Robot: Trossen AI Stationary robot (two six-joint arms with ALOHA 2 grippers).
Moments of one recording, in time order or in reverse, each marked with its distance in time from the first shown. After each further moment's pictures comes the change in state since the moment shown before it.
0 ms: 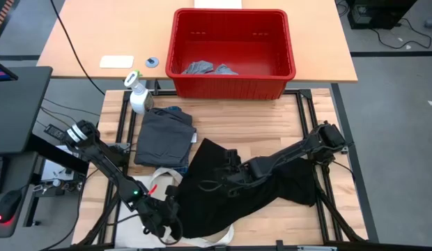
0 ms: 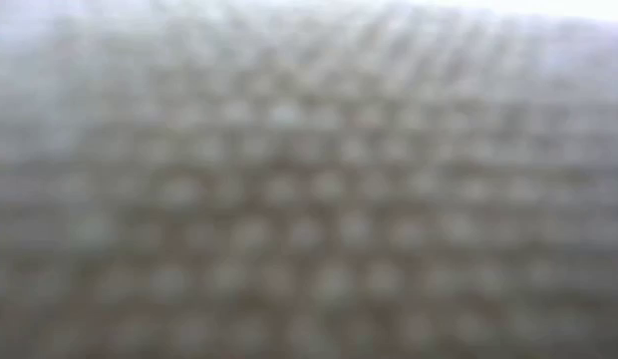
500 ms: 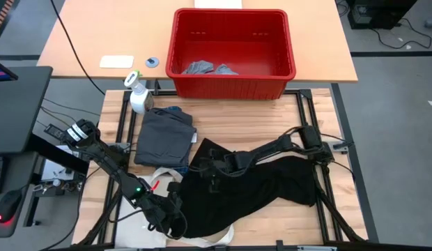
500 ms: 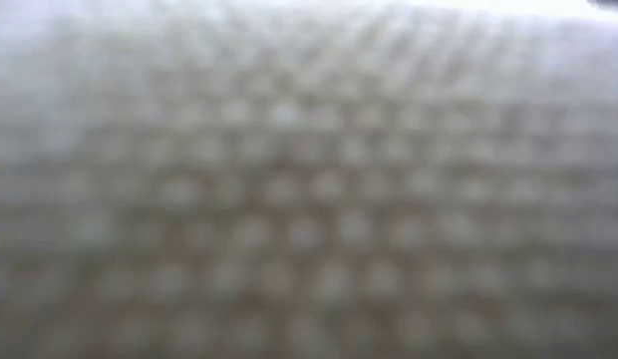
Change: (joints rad) left arm 0.049 -0.006 0.000 0.005 -0.006 -0.025; right arm -0.146 0.218 -0.013 0.452 -0.309 0.017
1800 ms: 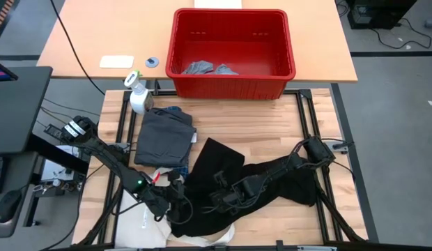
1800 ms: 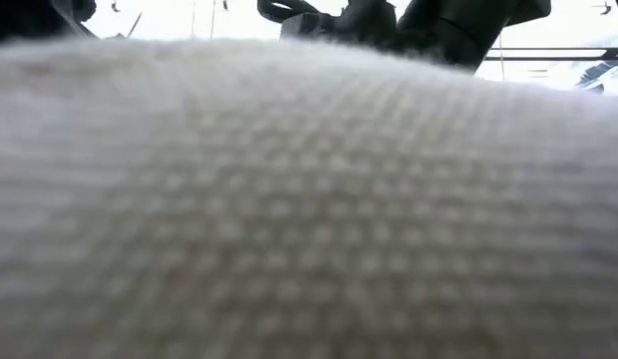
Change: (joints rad) left arm 0.081 -0.062 -0.001 -0.028 -0.177 -0.087; right arm 0.251 0.009 0.020 -0.226 0.165 -0.276
